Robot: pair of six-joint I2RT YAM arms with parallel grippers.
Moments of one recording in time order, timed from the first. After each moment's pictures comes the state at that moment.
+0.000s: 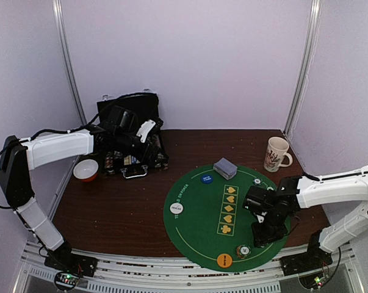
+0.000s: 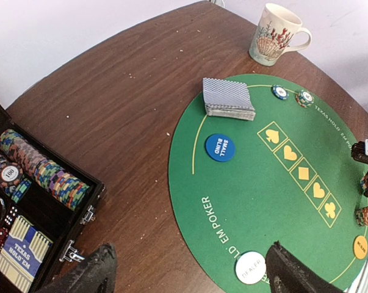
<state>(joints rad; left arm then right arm) -0.59 1.64 1.27 -0.31 0.36 0.07 0.99 1.33 0.71 -0.98 -0.05 0.86</state>
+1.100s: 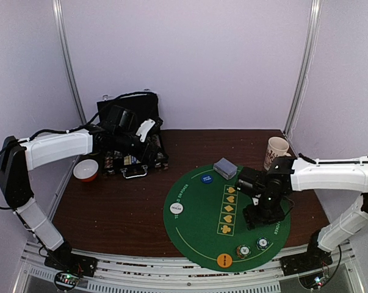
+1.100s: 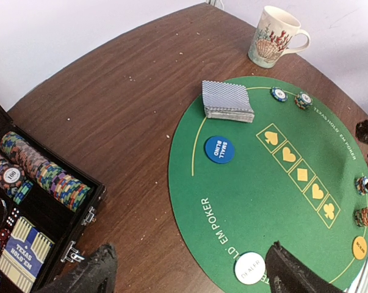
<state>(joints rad) -0.59 1.63 1.27 -0.32 0.36 0.07 0.96 1.43 0.94 -1.14 0.08 0.83</state>
